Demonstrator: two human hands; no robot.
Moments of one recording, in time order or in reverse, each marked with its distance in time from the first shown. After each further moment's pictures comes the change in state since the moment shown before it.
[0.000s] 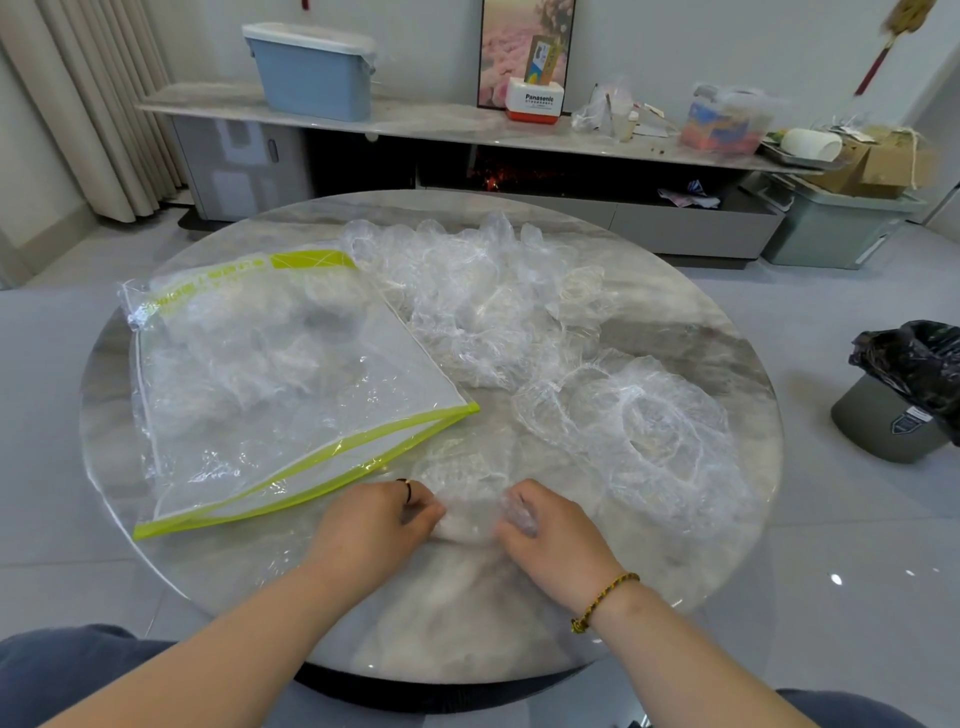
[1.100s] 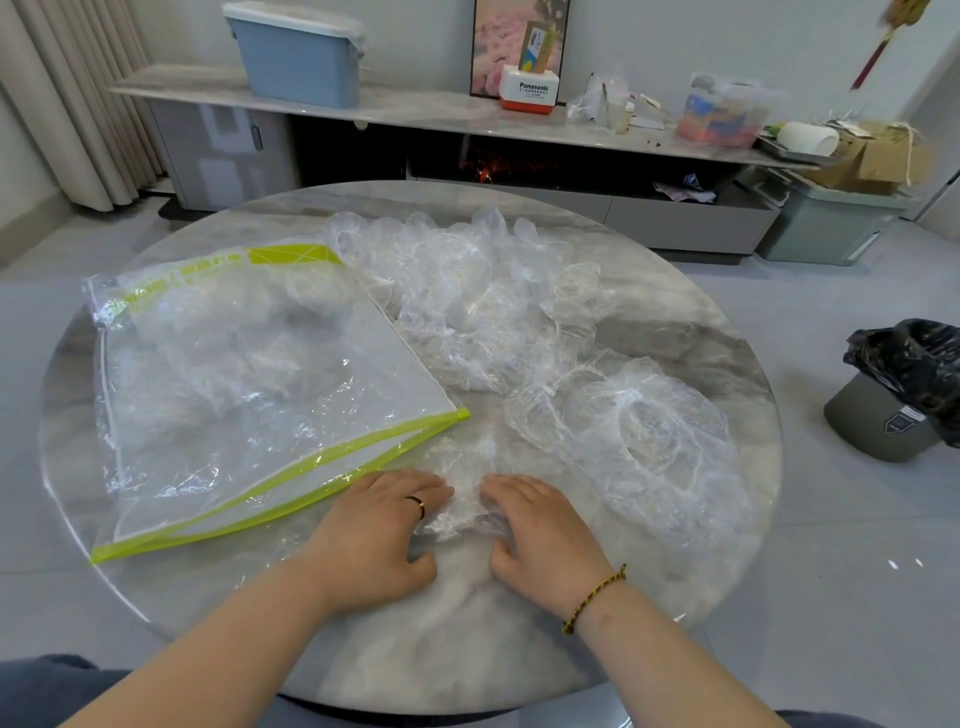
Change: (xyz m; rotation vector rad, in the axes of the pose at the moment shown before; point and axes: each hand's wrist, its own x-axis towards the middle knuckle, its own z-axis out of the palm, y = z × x) left_hand 0.016 -0.005 0.004 0.317 0.020 0.490; right_hand 0.020 0.008 0.000 -0.406 -0.003 -0.321
